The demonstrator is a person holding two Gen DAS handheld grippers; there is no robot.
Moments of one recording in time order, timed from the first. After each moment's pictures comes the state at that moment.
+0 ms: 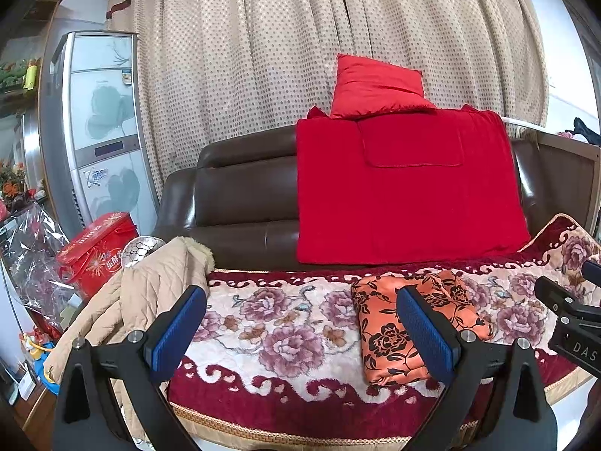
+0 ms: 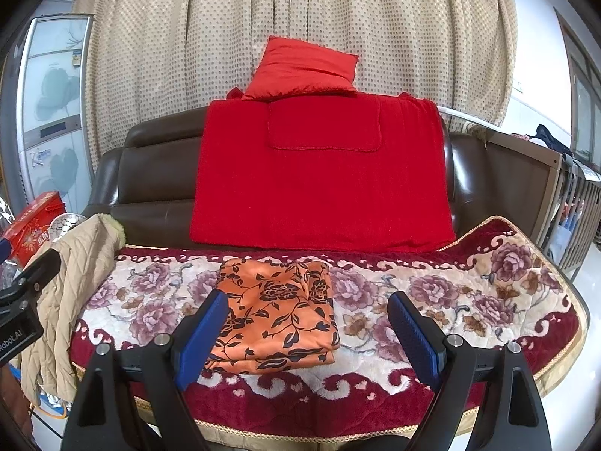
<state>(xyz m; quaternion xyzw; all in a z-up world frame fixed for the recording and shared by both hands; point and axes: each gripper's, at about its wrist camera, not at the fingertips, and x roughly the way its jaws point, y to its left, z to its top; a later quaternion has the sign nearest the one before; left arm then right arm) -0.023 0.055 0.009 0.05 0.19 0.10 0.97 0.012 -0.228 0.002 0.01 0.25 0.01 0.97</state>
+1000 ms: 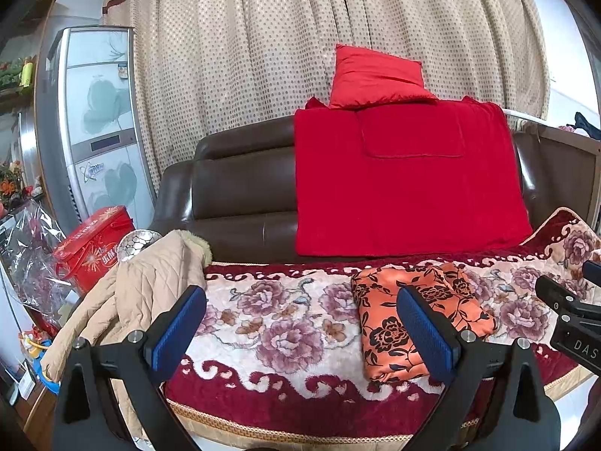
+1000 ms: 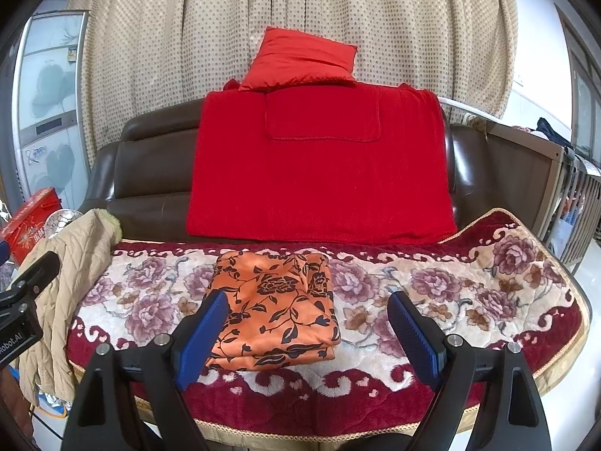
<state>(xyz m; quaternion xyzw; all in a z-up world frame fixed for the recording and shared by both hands) -0.011 0.058 -0.004 0.05 0.21 0.10 0.97 0.023 -0.227 -0.011 0.01 0.27 0.01 0.96</state>
